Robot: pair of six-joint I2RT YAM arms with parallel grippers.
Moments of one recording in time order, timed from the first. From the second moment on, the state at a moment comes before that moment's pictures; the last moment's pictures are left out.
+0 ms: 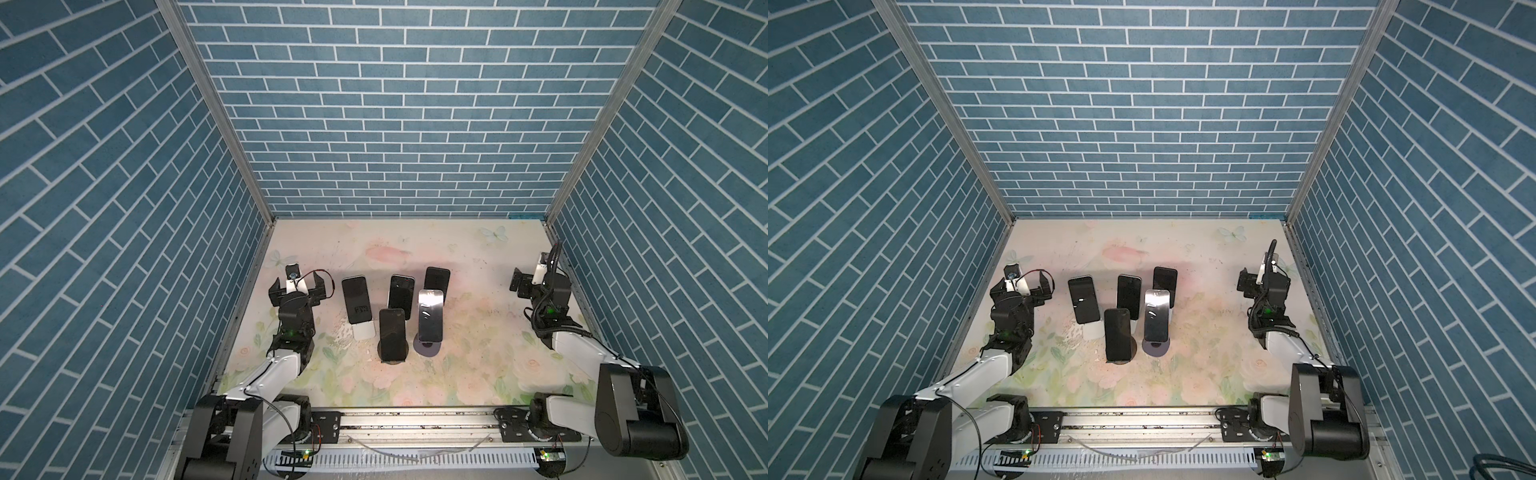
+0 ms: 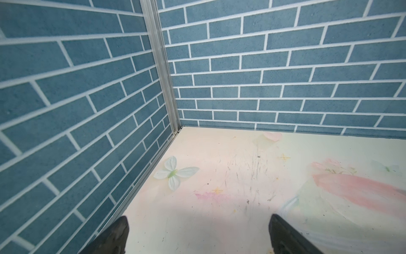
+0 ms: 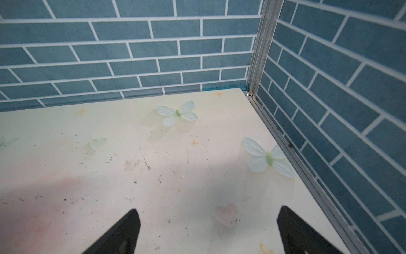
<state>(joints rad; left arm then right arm) -0.10 1.08 0.29 0.63 -0.41 0.03 0.02 1.22 0.48 0.41 0.13 0.02</state>
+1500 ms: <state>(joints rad) -0.21 0.97 0.76 -0.29 -0.25 -0.34 0.35 1.25 1.02 -0.55 0.27 0.27</state>
